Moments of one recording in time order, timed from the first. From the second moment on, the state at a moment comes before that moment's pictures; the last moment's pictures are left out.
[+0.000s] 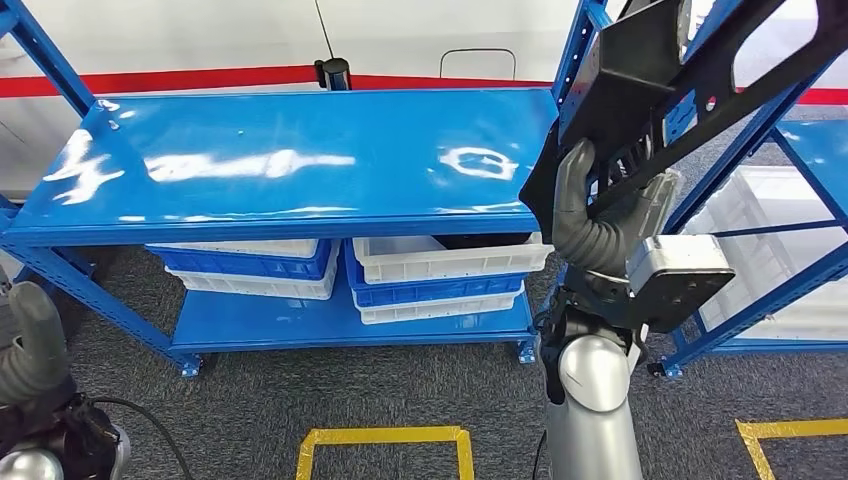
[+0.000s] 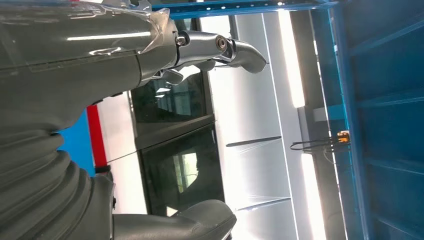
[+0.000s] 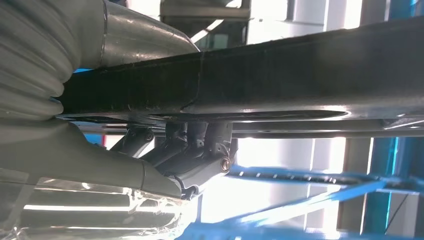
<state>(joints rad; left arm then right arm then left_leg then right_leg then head) 0.08 0.00 0.12 -2.04 0.12 0.22 -0.66 -0.35 0.26 0.55 -1.69 0.41 -0.40 -0.32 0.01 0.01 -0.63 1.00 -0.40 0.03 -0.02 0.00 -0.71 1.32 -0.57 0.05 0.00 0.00</state>
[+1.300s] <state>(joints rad) 0.30 -0.18 0.24 -2.01 0.08 0.12 -0.70 -0.11 0.17 0.43 -1.89 0.46 -0.47 -0.41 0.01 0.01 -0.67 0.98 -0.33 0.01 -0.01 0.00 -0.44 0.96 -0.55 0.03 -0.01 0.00</state>
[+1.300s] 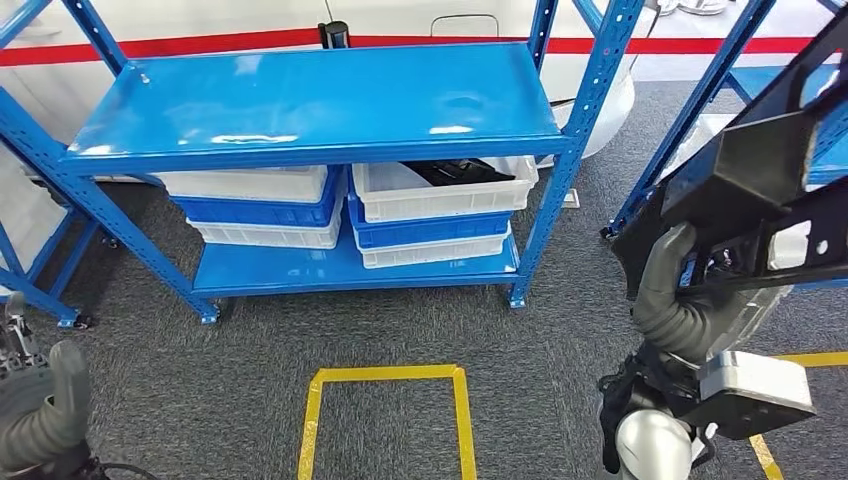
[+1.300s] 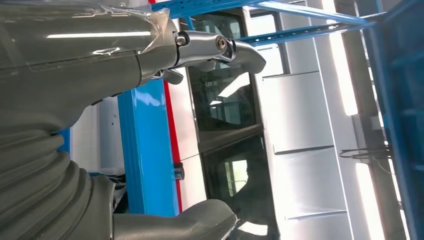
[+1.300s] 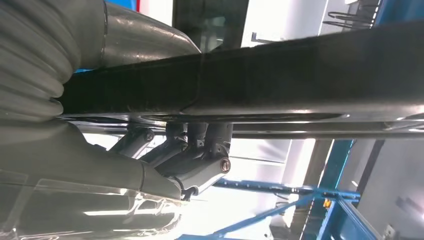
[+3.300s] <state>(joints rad) 0.32 -0.16 0.19 -2.05 0.12 0.17 -0.70 -0.03 0.03 0.30 -1.86 0.42 -0.53 -0.41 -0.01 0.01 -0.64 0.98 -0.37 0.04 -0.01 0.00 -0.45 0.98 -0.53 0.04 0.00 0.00</state>
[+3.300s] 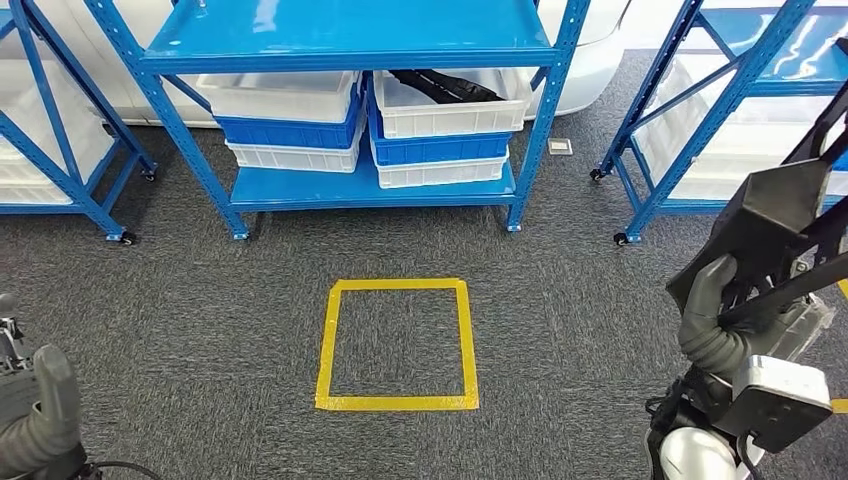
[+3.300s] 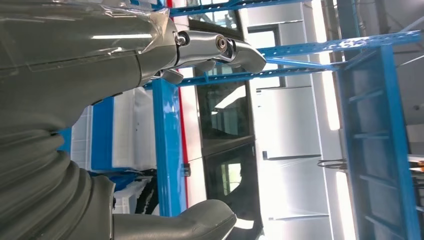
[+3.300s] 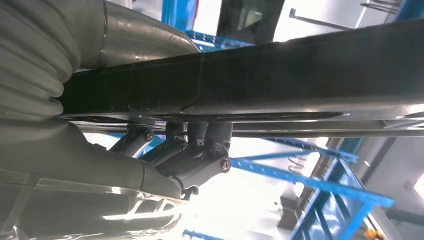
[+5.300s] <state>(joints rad) 0.24 -0.08 0.22 -2.07 0.13 0.18 -0.70 -0.07 0.04 0.24 -1.81 0.48 -0.56 -0.40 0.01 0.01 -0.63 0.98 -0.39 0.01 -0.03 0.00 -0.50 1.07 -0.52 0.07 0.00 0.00</state>
